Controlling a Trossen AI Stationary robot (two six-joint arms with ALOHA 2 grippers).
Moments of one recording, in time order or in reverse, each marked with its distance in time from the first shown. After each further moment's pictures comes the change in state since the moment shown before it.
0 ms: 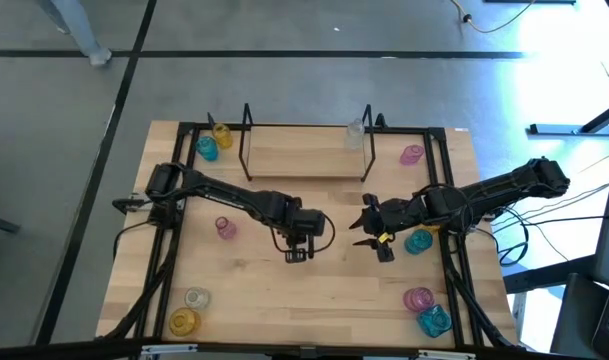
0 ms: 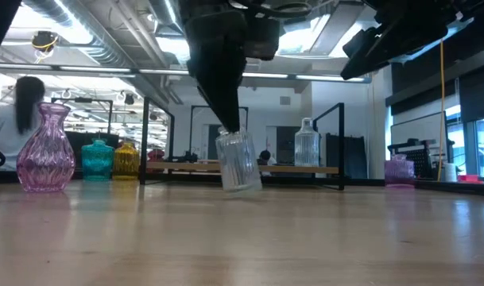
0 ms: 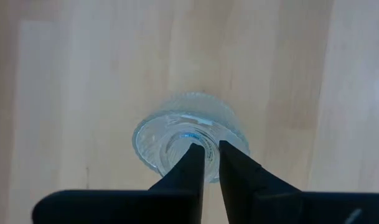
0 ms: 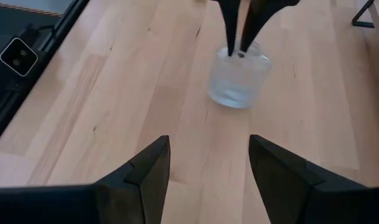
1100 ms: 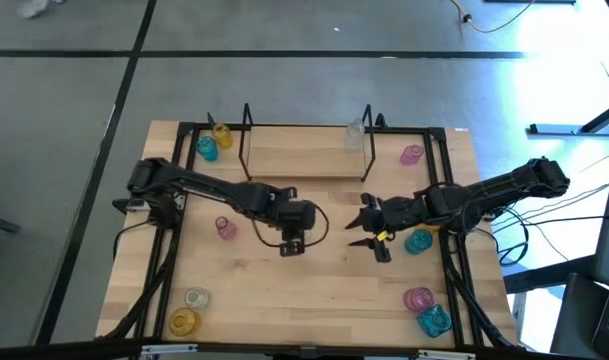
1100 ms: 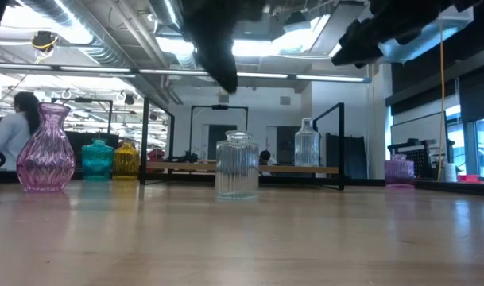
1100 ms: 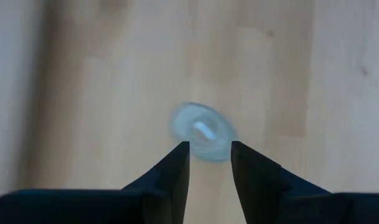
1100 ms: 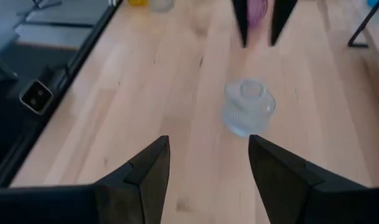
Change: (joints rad) left arm -0.026 -0.156 -0.013 -0.021 -0.105 0.023; right arm -0.001 0.000 0.000 0.106 -0.009 0.061
